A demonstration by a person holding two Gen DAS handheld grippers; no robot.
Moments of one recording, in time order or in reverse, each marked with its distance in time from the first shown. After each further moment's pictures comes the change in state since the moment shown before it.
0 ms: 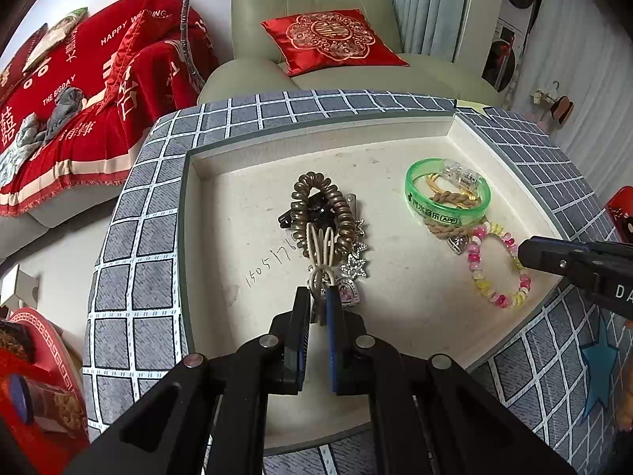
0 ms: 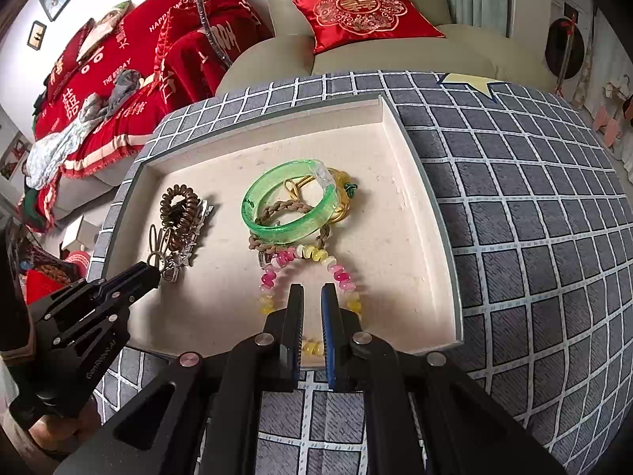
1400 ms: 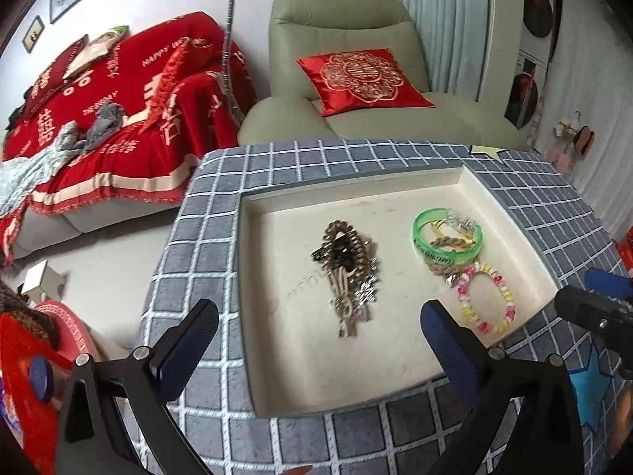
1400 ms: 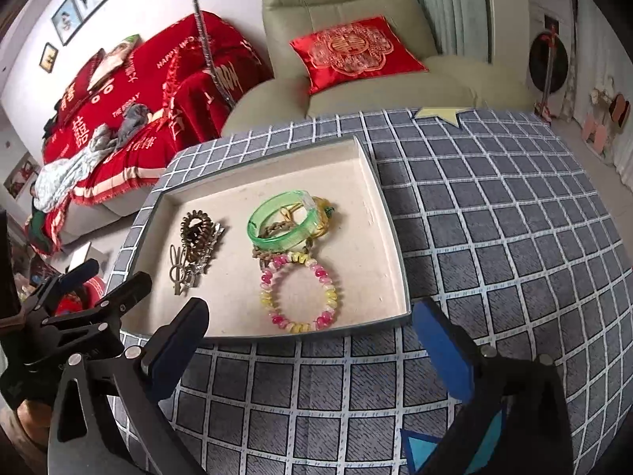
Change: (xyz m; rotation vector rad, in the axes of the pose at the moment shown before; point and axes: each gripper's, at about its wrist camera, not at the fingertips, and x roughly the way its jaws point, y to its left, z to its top) left arm -0.057 -0.004 -0.004 -0.060 -0.133 0.133; right arm -0.053 -0.011 -0.024 0.008 -0.158 0.009
